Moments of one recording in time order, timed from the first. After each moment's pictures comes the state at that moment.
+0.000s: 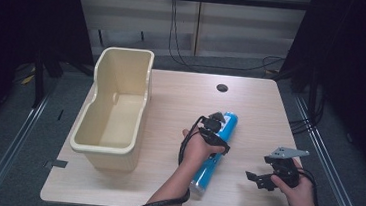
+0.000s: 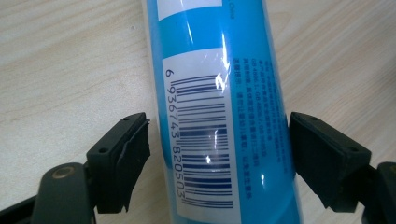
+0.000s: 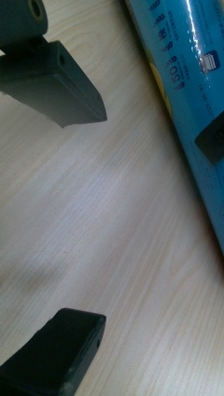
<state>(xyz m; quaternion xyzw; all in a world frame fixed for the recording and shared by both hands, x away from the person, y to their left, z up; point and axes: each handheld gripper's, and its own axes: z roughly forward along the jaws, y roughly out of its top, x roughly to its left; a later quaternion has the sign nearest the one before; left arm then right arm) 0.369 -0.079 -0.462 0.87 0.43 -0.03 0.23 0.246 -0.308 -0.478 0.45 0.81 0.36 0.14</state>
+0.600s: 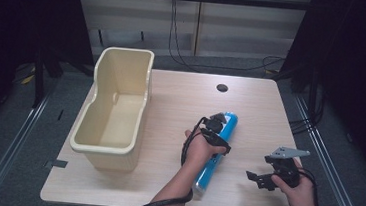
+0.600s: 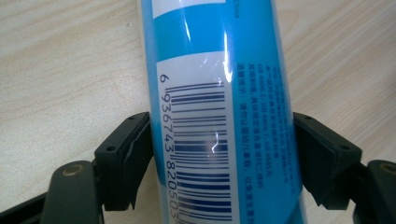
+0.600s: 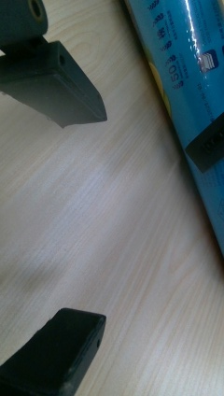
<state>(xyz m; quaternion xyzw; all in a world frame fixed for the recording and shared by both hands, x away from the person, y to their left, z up) 0.371 -0.084 -0.469 0.87 0.44 -0.03 0.22 0.246 -0.309 -0.477 0.45 0.81 0.36 0.14</state>
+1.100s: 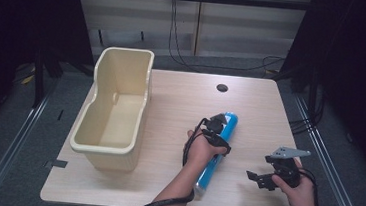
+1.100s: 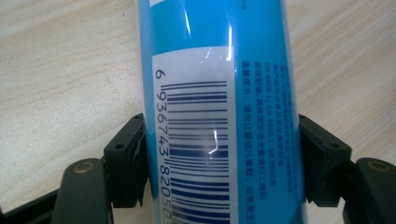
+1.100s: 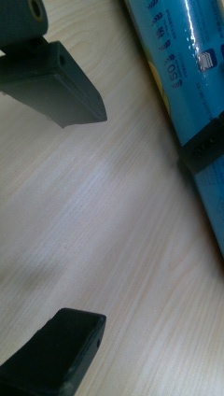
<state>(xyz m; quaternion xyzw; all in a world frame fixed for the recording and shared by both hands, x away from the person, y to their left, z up) 0.371 -0.088 -0.473 0.86 0.46 -0.04 0.21 0.246 -0.310 -0.477 0.45 0.80 0.36 0.14</state>
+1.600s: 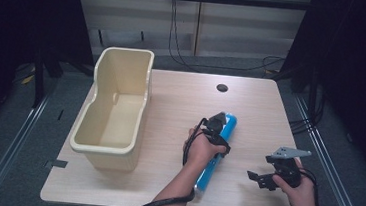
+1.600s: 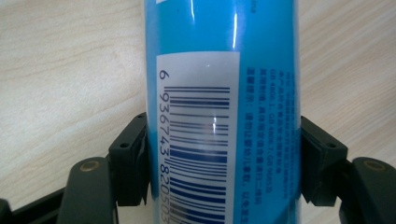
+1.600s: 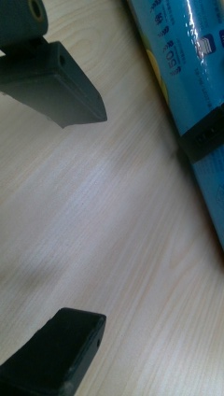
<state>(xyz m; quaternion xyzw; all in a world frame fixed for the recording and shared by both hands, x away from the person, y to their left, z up) 0.371 -0.089 -0.468 0.86 0.48 -0.05 0.16 0.246 -0.312 -0.477 0.45 0.80 0.36 0.14</state>
